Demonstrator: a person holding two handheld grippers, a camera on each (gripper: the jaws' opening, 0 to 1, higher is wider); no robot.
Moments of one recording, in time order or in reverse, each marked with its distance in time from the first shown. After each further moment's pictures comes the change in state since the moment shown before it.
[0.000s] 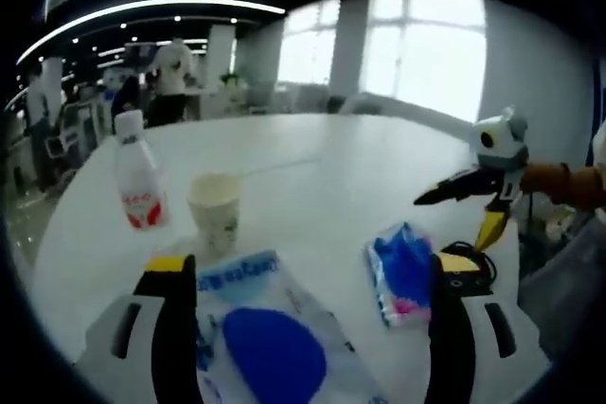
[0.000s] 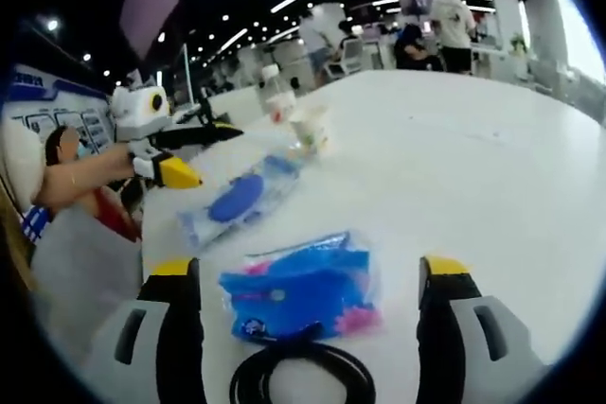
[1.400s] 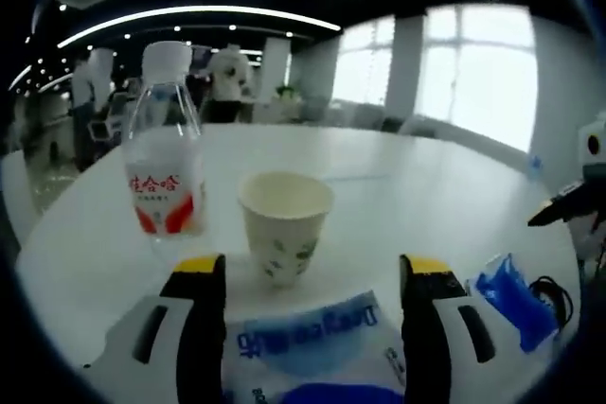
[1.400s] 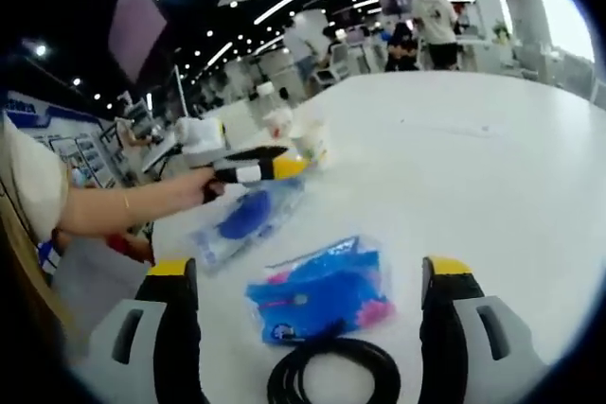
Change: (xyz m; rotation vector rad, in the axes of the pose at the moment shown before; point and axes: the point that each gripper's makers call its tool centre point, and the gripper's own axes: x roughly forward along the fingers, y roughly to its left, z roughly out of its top) left arm 0.073 0.083 -0.011 -0.103 -0.096 0.226; right arm -0.021 0.015 0.015 0.087 -0.048 -0.016
